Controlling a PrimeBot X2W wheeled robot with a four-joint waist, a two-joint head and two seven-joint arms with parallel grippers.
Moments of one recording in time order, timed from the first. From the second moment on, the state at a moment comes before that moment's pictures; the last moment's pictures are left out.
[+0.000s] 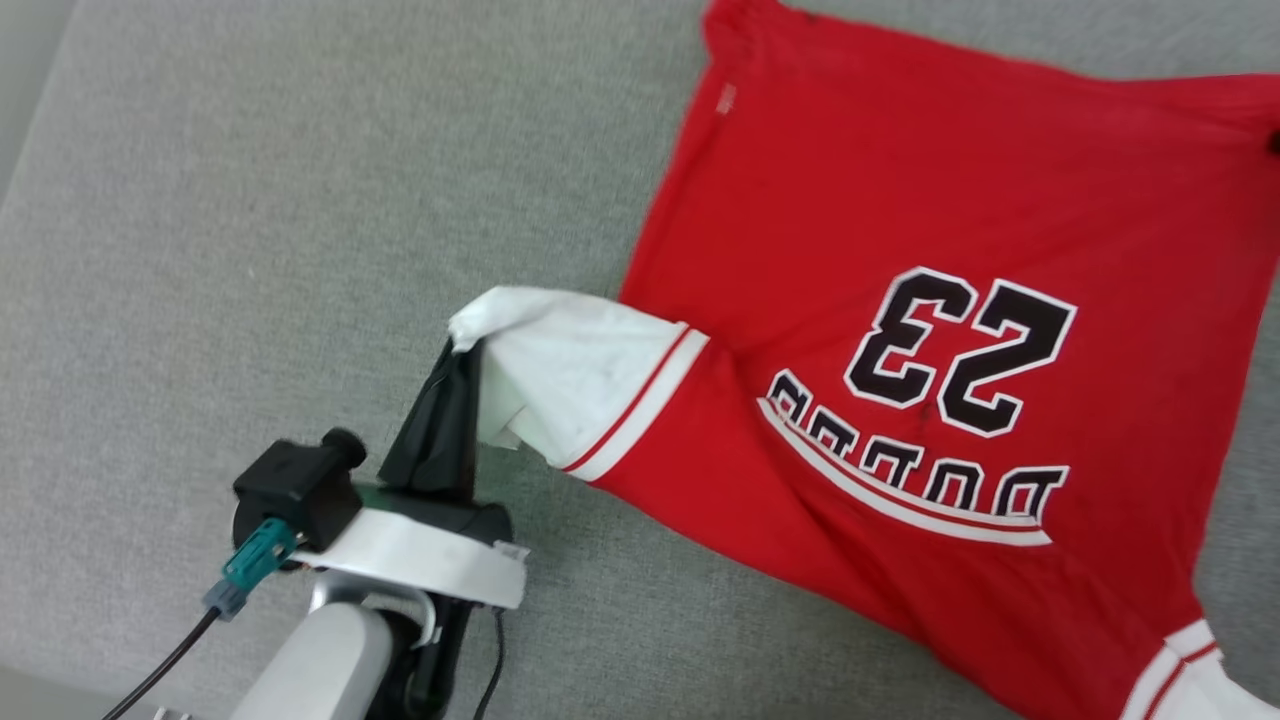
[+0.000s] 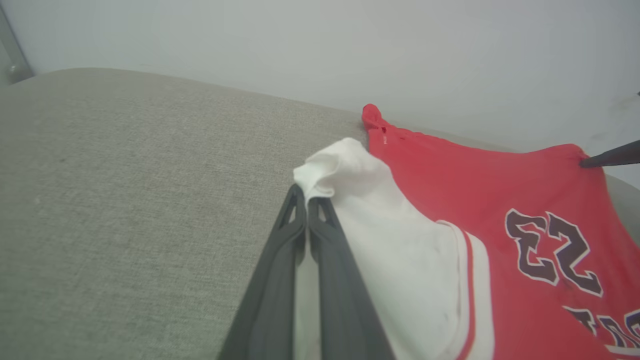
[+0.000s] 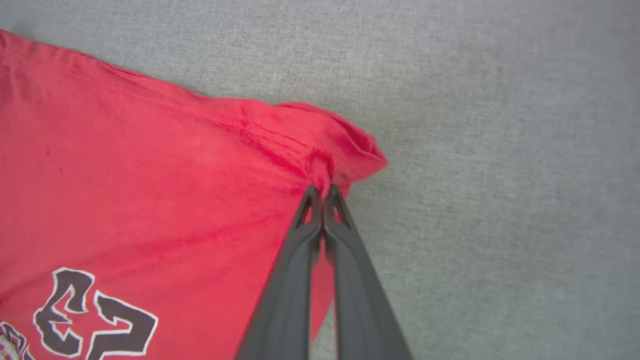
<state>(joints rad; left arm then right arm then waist) -0.25 0.30 -0.42 -0.04 -0.60 0.15 -0.26 -1.03 -0.48 0.04 0.67 0.47 0.13 0.98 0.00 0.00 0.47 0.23</state>
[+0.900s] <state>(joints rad) -0.01 0.42 -0.27 0.05 -0.70 0.22 -0.23 0.03 -0.49 0.04 0.14 0.65 0.13 0.95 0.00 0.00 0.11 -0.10</state>
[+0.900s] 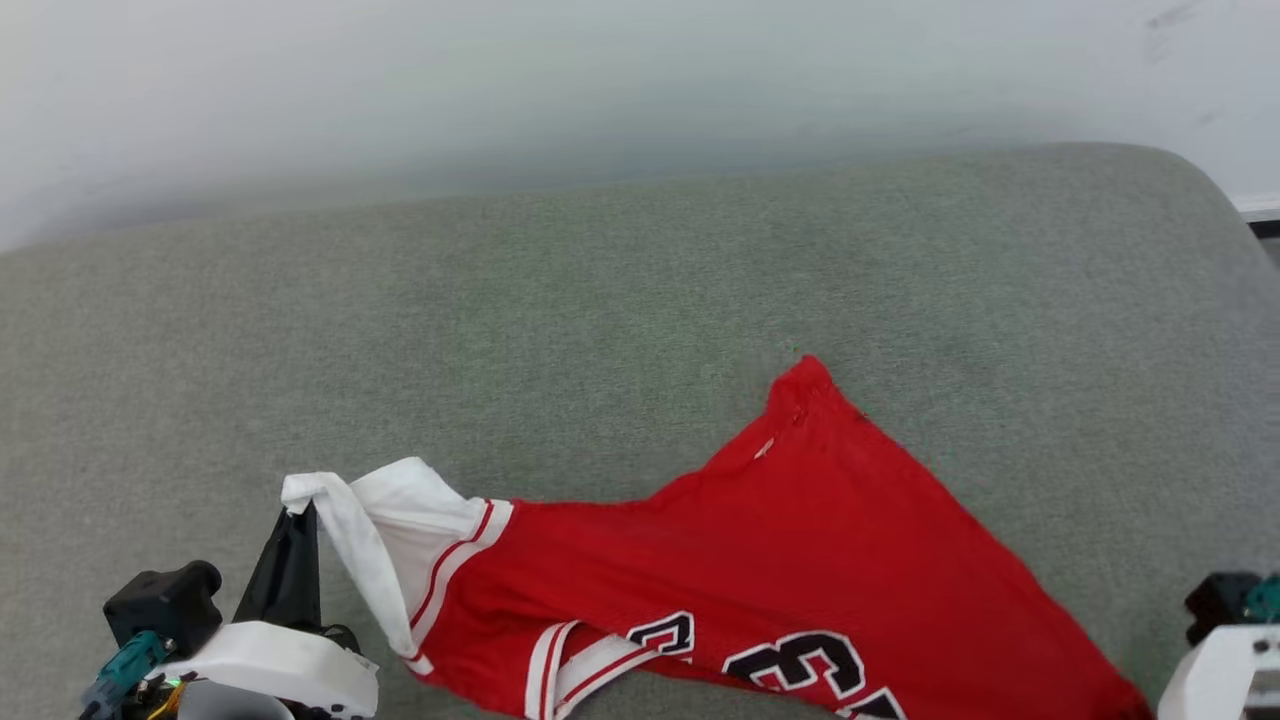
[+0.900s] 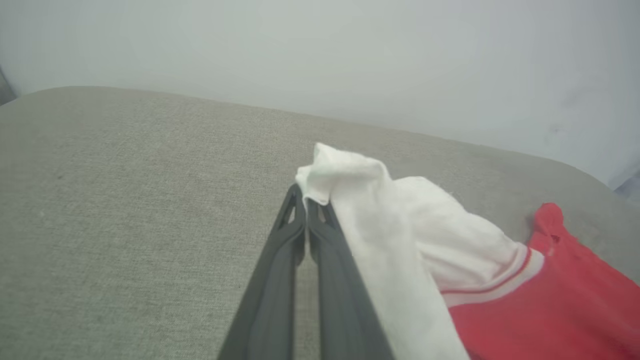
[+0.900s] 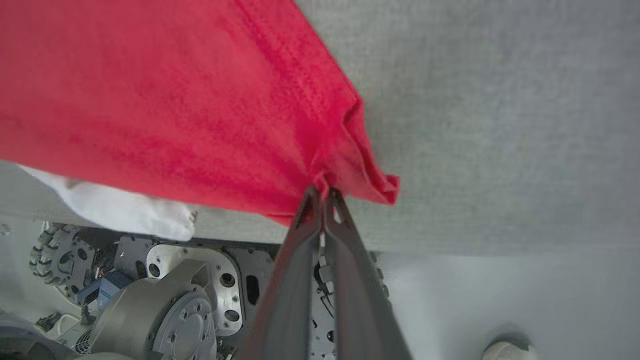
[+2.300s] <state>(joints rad) -0.31 0.36 -0.42 0.03 -0.60 0.16 -0.21 -0.68 -0.49 0.41 0.30 0.74 0.13 0.91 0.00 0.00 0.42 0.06</state>
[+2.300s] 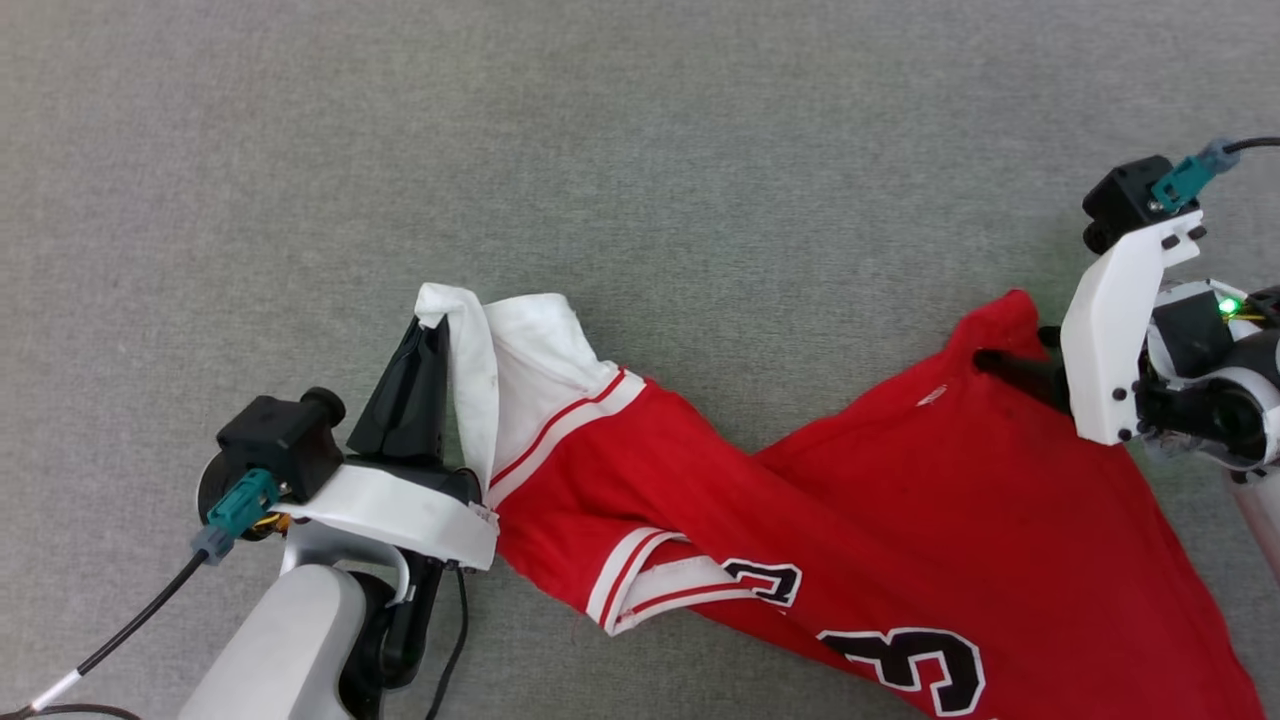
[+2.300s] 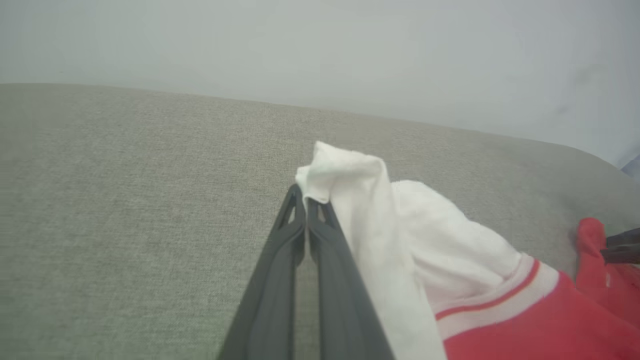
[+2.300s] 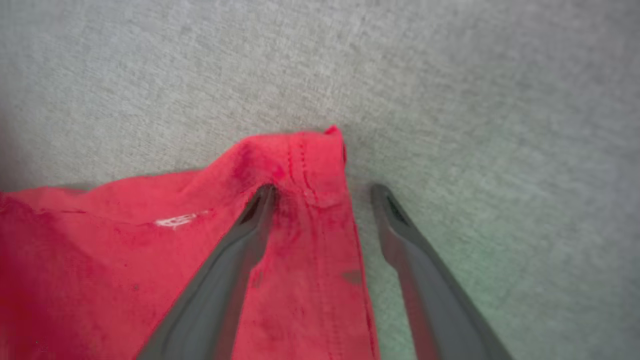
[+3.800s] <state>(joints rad) -1.19 0.42 -0.38 0.69 -0.57 -0.02 -0.11 -1.21 -0.43 0.46 0.73 0.64 0.13 0.33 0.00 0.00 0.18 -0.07</state>
